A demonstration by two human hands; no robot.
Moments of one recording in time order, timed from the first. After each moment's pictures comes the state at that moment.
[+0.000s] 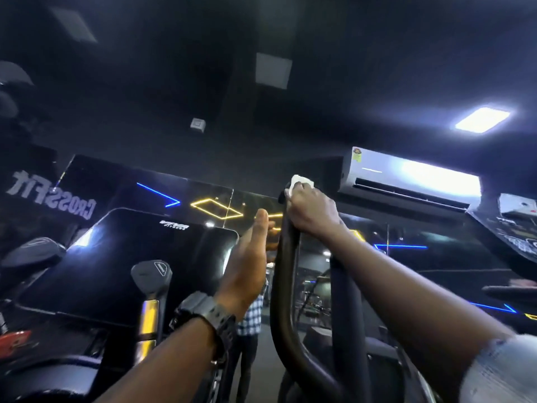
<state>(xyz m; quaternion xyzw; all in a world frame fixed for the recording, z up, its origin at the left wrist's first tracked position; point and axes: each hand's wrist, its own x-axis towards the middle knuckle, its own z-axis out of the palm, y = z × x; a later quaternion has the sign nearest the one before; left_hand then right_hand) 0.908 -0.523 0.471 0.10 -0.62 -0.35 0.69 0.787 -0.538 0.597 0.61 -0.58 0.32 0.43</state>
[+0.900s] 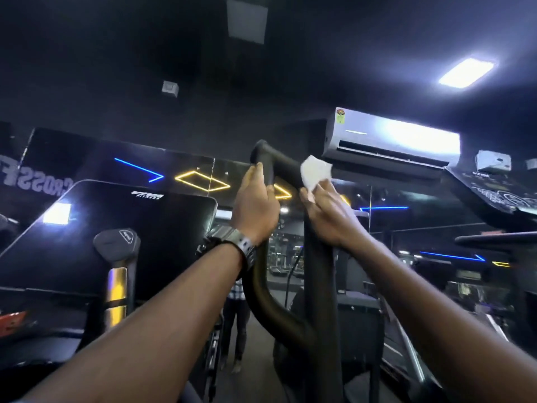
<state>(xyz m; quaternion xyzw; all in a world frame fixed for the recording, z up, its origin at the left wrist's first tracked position) 0.851 -0.541 0.506 0.26 -0.69 -0.08 0.67 0.703 -0.499 0.521 0.68 -0.51 0.42 0.32</state>
